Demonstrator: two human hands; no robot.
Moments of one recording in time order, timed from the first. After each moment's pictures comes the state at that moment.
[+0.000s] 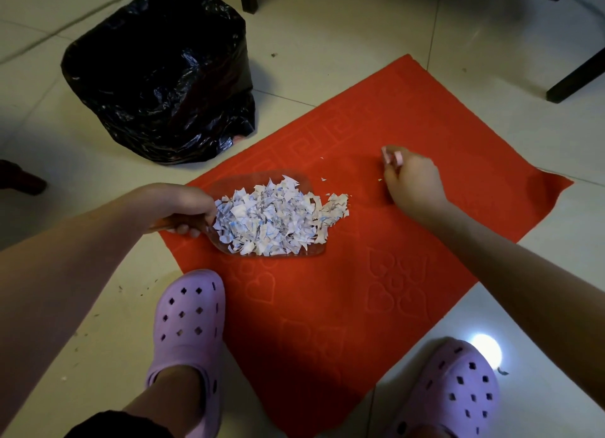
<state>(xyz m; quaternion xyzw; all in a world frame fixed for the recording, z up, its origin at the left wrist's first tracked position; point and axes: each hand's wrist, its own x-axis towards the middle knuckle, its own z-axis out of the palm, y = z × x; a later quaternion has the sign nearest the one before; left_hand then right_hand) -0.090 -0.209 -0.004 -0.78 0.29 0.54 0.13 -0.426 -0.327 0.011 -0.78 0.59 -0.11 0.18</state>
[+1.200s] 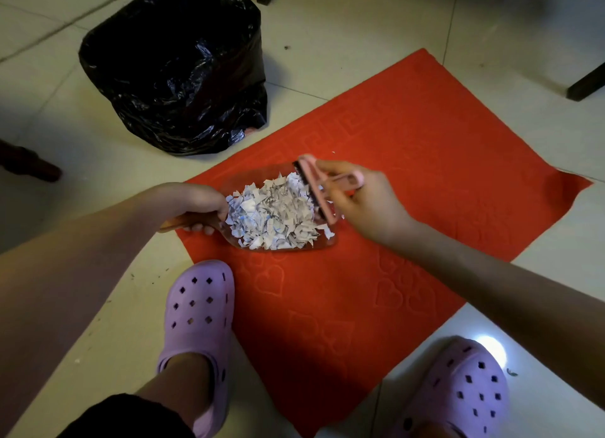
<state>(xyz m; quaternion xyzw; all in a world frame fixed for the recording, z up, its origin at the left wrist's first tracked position) -0.097 -0.200 -0.008 -0.77 0.29 0.55 0.12 -0.369 -0.258 0.033 -0.82 0.38 -0.20 0.38</state>
